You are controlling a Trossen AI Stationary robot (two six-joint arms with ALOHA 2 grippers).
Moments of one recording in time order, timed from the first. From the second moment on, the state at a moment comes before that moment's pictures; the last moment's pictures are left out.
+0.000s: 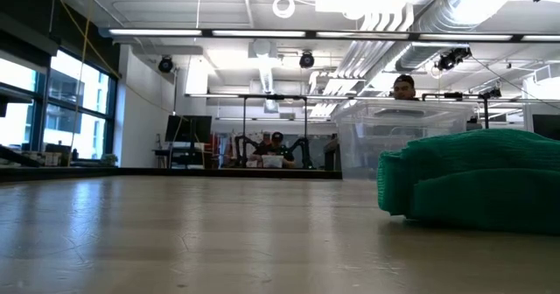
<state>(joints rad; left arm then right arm) -0.42 1.60 1.94 -0.66 -0.37 -0.13 0.45 1.64 2.03 -0.71 0.32 0.07</state>
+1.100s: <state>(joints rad) -0.40 1.60 1.94 -0.55 -0.47 -0.25 0.56 1.67 2.03 -0.78 0.77 0.28</state>
